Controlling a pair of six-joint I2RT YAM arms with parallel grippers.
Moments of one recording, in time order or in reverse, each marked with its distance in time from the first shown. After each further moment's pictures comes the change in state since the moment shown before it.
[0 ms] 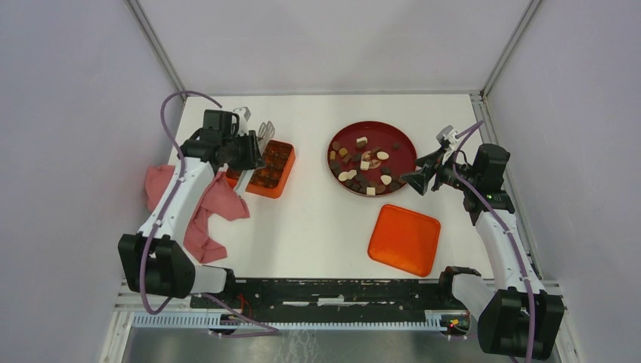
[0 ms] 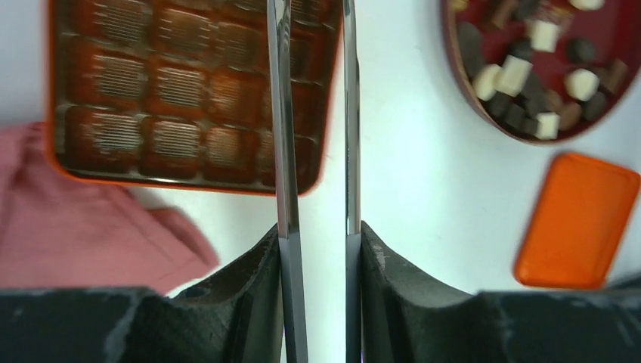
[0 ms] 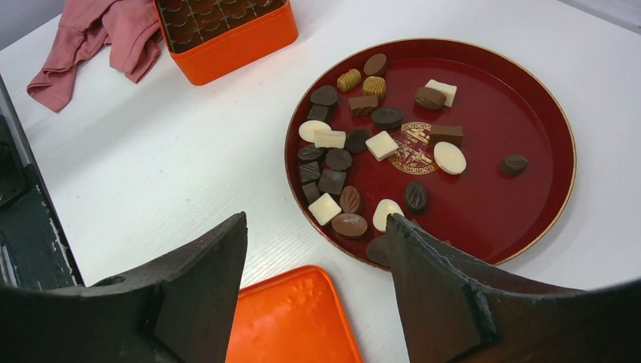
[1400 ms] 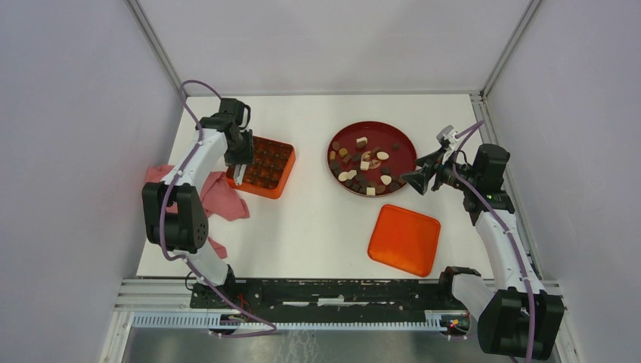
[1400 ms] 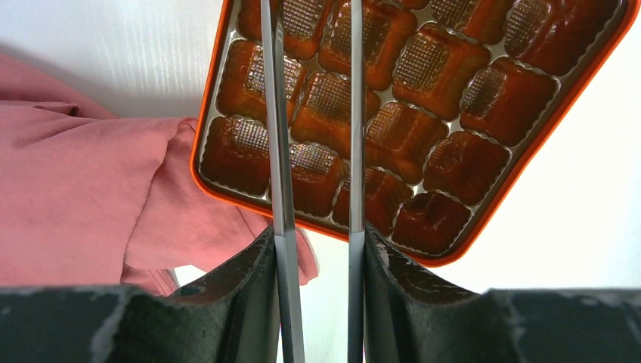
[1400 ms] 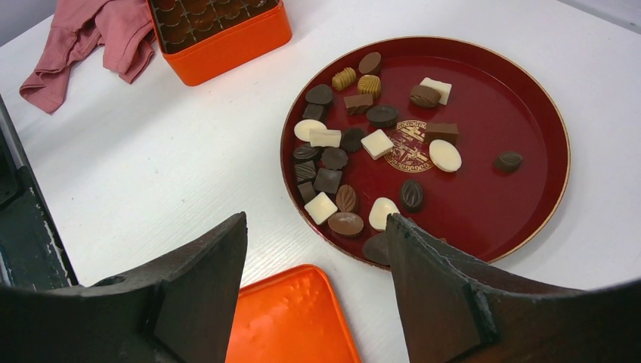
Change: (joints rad) left arm 0.009 0.299 0.160 -0.104 -0.311 0.014; right arm 0.000 0.000 0.000 0.000 0.014 0.000
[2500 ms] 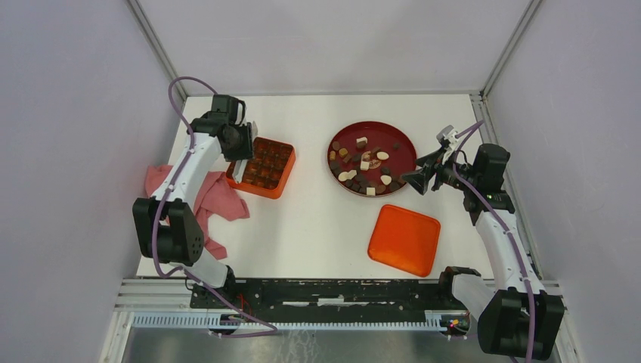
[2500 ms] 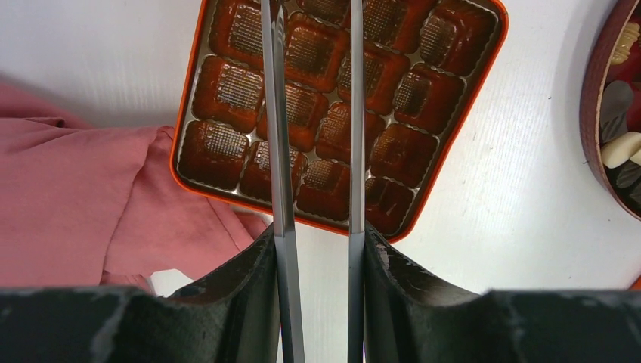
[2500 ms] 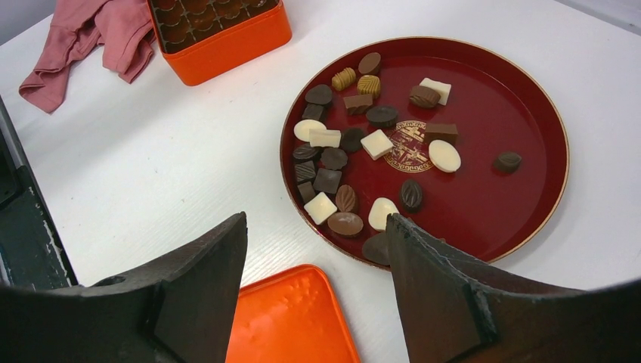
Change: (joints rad) left arm -0.002 -0.103 -0.002 0.021 0.094 -0.023; right arm 0.000 0.000 0.003 -0.004 0.000 -0.004
